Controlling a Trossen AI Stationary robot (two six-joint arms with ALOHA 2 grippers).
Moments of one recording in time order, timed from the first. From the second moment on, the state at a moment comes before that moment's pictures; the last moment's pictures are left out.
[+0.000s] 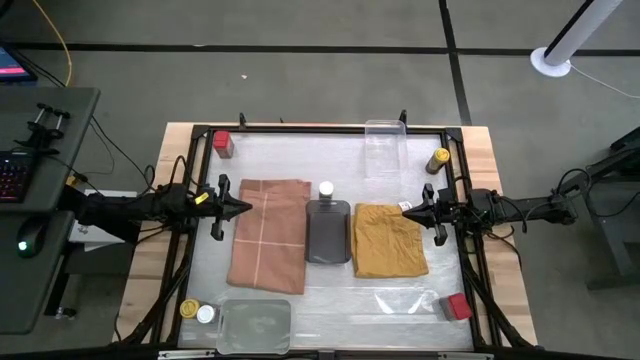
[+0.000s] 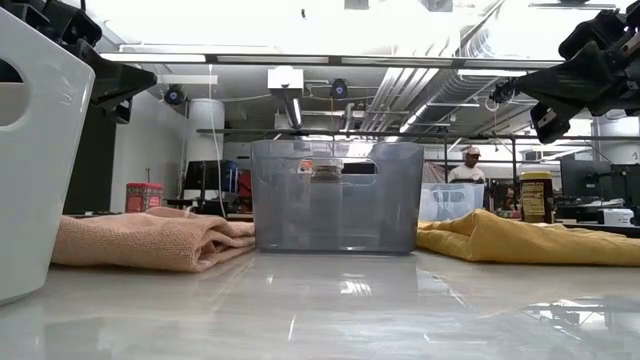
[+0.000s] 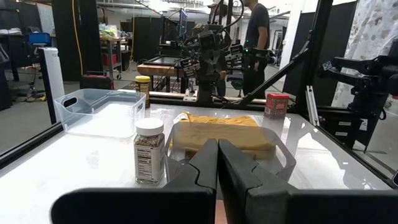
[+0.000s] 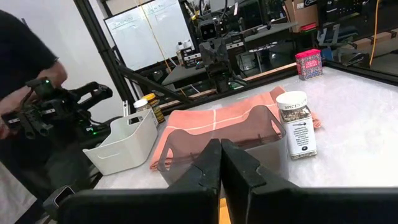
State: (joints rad) left arm -0.03 0.01 0.01 0.01 -0.06 -0.05; right arm 0.10 0.02 0.02 0.00 0.06 0.31
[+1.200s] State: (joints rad) left arm -0.03 0.01 0.01 0.01 -0.06 -0.05; right arm 0.10 0.02 0.02 0.59 0.32 0.73
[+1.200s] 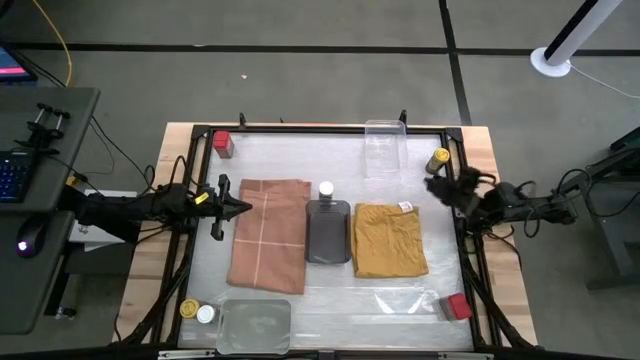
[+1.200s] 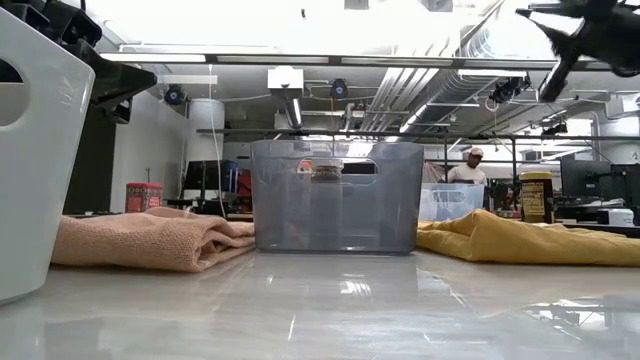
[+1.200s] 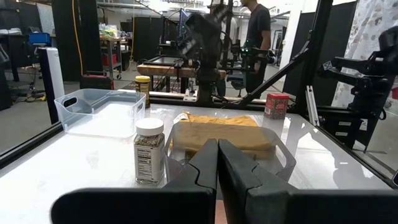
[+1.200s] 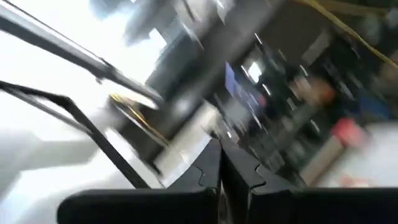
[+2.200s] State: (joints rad) left arm -0.03 0.01 0.01 0.01 -0.06 -0.05; right arm -0.69 1.20 1.08 -1.24 0.46 0.89
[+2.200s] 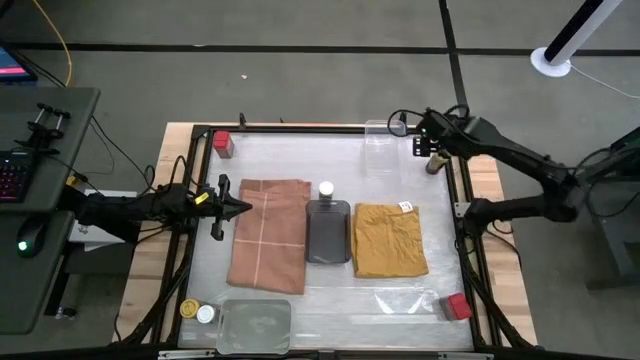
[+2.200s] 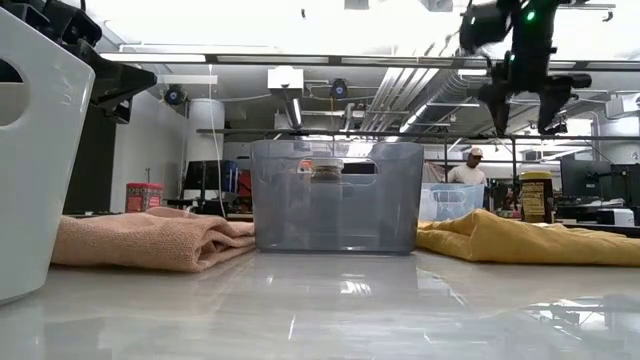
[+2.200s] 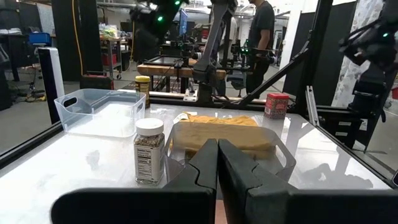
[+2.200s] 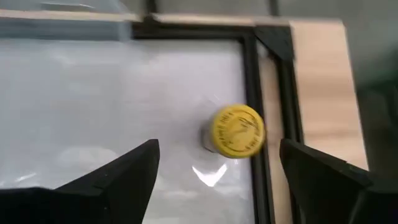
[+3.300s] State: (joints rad) left arm -0.03 0.01 0.01 0.01 -0.06 -0.05; right arm -1.05 1.39 1.08 -1.21 0.20 0.69
